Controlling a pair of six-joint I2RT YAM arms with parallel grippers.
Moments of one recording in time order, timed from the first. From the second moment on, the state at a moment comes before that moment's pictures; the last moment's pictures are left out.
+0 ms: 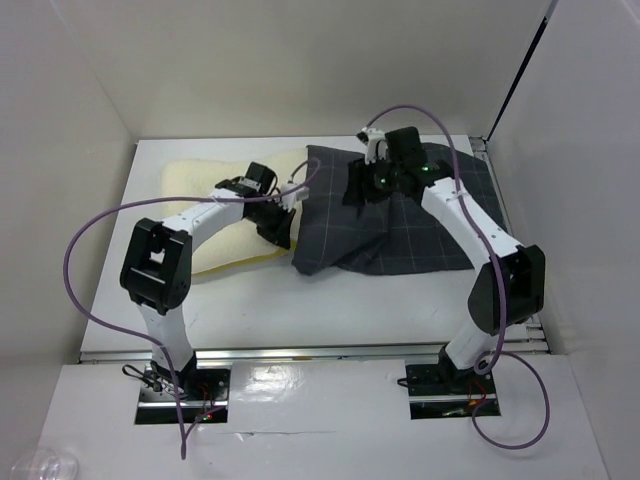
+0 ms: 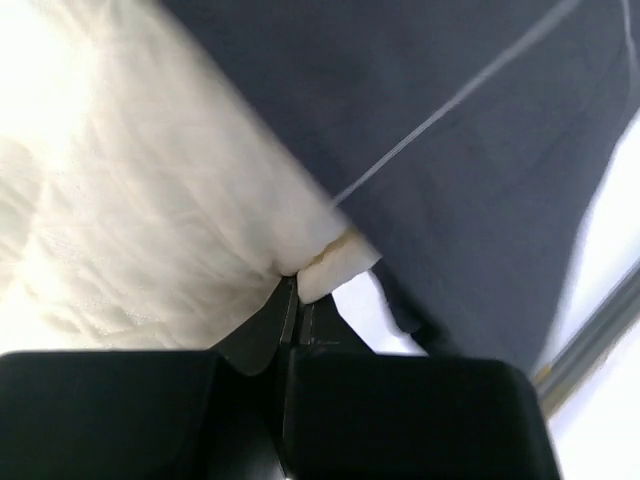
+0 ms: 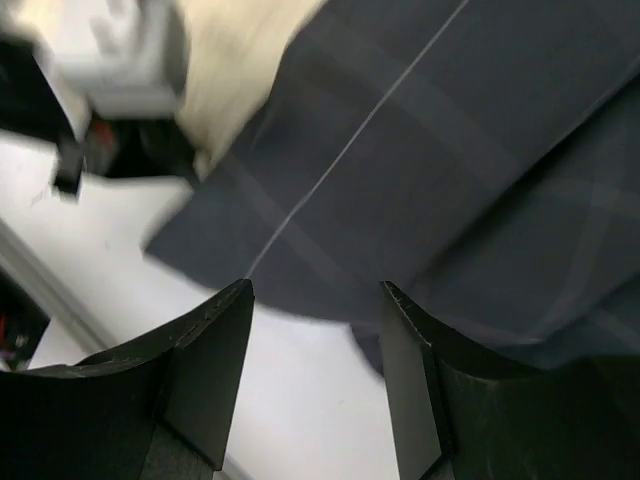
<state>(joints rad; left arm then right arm) -0.37 1.89 1.46 -0.67 0.48 0.22 0.38 1.64 1.45 -0.59 -0.43 0.07</state>
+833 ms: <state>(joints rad) -0.35 1.37 1.17 -0.72 0.35 0.37 0.33 2.11 1.97 -0.57 -0.40 0.14</state>
